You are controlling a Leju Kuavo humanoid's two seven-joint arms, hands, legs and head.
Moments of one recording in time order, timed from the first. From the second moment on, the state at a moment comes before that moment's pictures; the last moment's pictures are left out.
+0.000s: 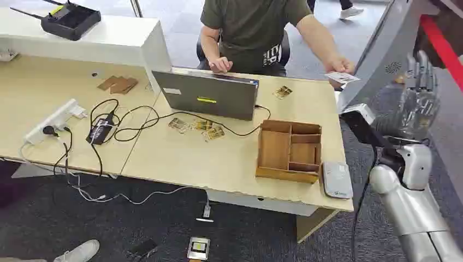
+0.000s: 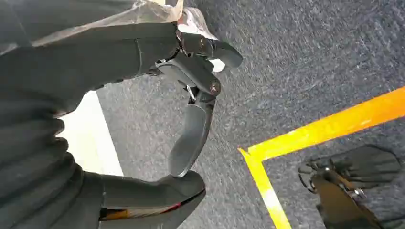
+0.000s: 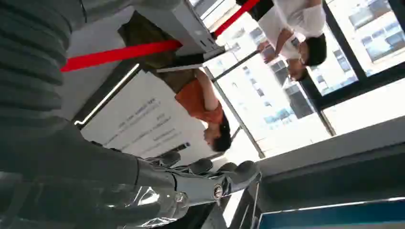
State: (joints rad) left arm -0.30 0.16 -0.79 -0.24 0.41 -0.09 0.24; right arm -0.67 -0.34 0.50 -1.17 0.90 -0.64 0.06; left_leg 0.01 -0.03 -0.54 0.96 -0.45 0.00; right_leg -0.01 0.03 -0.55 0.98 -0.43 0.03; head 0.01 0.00
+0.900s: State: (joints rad) left arm -0.33 0.14 -0.80 -0.24 0.40 -0.13 0.26; right arm -0.91 -0.10 0.73 -0.61 1.05 -0.44 0.12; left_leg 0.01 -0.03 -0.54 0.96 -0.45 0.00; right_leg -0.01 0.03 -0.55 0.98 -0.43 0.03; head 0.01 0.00
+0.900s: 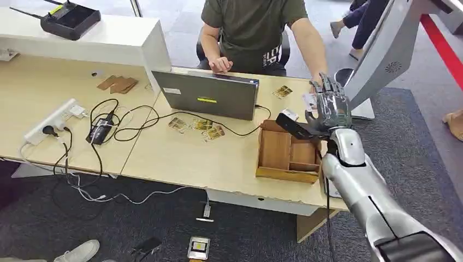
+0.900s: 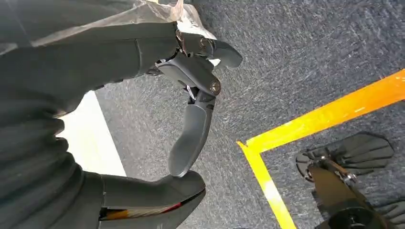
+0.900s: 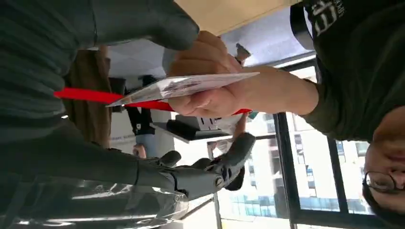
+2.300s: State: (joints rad) left arm -0.31 0.14 -0.82 -0.24 0.40 -0.08 0.22; right arm -0.91 -0.09 0.71 -0.56 0.79 -0.53 0.02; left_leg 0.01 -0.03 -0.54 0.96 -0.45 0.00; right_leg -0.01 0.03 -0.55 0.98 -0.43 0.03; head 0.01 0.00
